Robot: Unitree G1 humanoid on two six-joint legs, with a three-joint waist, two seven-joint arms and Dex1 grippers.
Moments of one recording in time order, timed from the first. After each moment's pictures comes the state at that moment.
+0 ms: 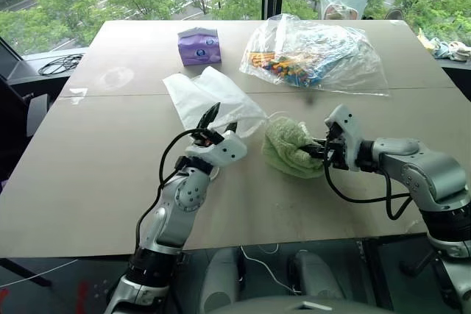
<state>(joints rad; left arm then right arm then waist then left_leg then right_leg) -0.16 0.32 -0.15 -0.18 0.61 -0.04 -0.04 -0.47 -0.59 0.11 -0.29 0.49 1.00 0.71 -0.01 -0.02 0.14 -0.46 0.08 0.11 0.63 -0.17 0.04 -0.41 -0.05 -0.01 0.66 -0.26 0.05</state>
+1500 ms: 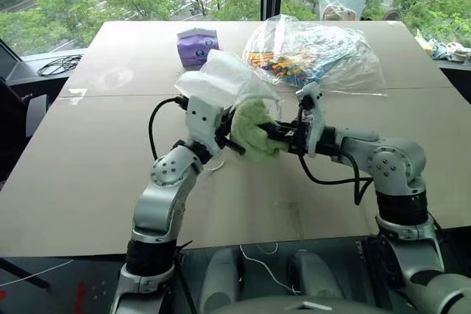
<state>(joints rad) -0.27 0.28 -0.03 -0.38 -0.20 0.43 -0.44 -0.61 -0.17 -0.04 -0.24 0.78 1.16 0.43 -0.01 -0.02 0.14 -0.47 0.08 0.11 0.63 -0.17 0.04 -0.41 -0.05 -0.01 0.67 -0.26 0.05</state>
